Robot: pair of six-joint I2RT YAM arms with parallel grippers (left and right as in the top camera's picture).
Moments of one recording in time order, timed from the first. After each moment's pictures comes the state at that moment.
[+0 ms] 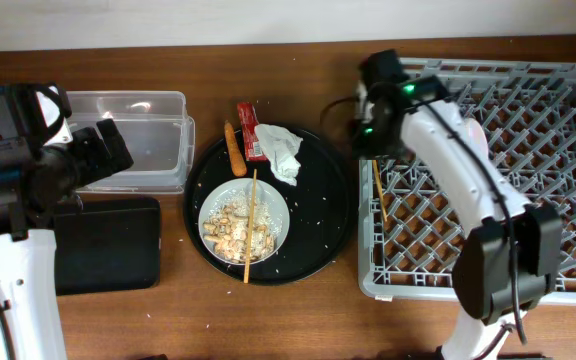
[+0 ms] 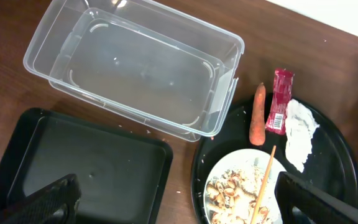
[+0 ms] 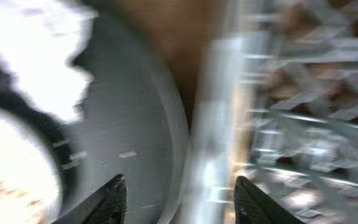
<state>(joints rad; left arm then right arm) 0.19 1.35 1.64 -1.21 0.04 -0.18 0.31 1.93 1.70 -1.09 -0.08 0.23</state>
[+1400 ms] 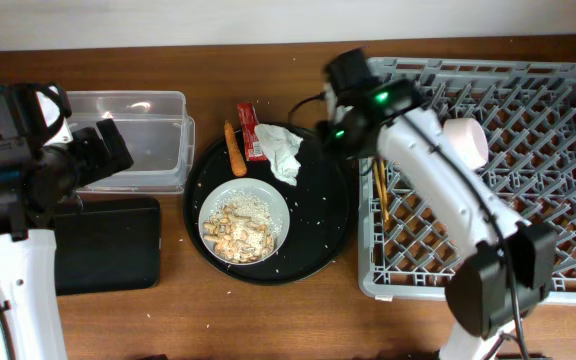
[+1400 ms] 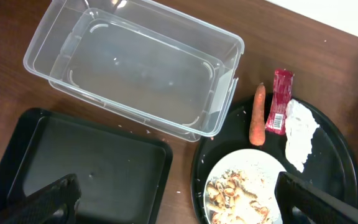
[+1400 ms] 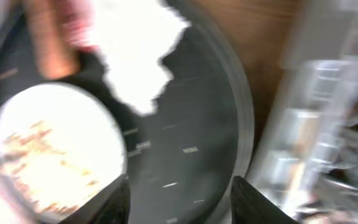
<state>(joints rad) 0.19 1.35 1.64 -1.21 0.04 -0.18 0.46 1.89 1.77 -1.10 -0.10 0.26</state>
